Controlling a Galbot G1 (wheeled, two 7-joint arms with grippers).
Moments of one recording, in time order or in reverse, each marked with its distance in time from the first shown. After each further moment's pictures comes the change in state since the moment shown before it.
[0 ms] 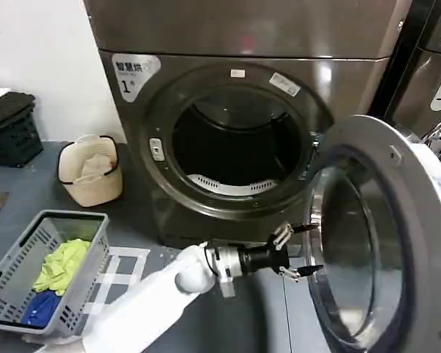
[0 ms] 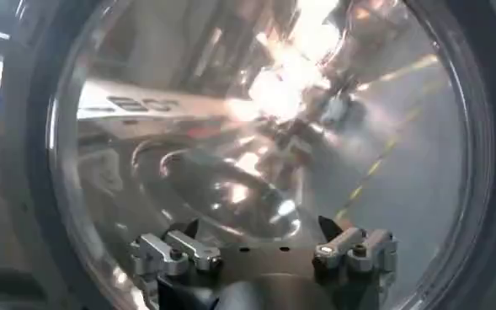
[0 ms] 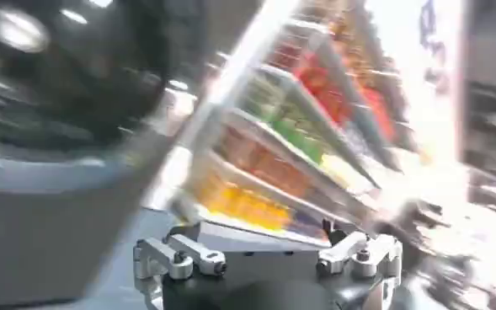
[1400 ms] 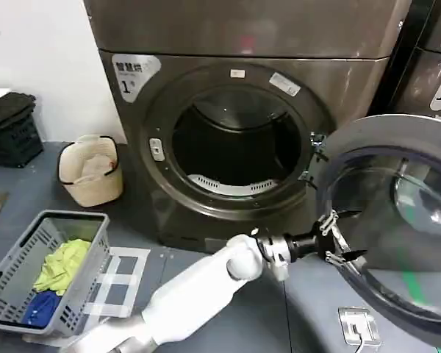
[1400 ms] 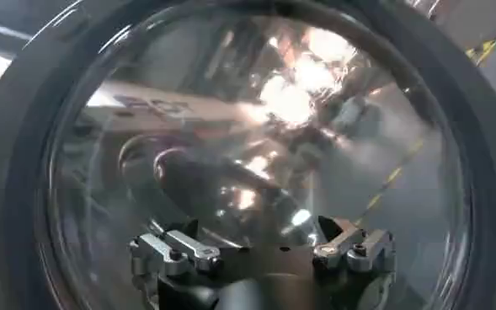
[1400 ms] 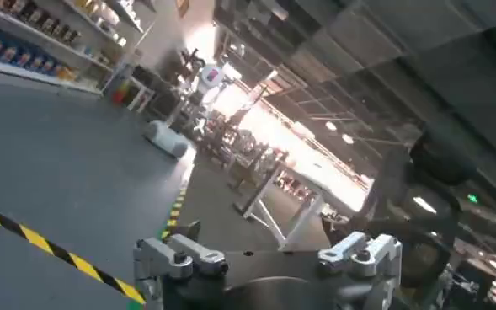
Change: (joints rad) left arm -0.133 -0.275 0.093 0.252 0.054 0.086 -0.089; right arm 0.086 0.024 0.302 -0.233 -0.179 -0.209 0.071
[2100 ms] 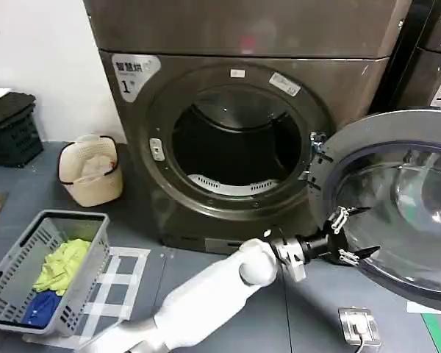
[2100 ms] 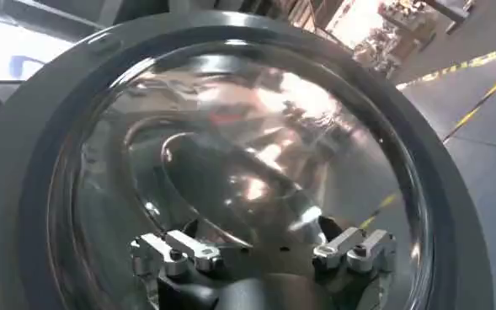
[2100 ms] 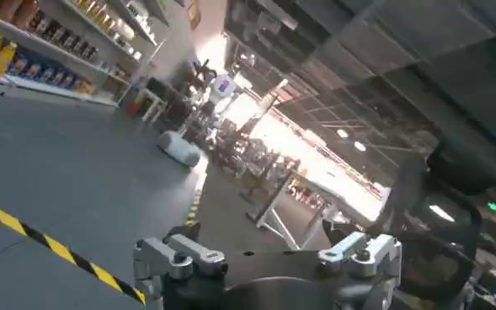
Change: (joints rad) left arm 0.014 -0.043 0.007 -0.001 -0.032 0.059 -0.027; right arm 0.006 0.002 -0.017 0.030 0.003 0.002 -0.005
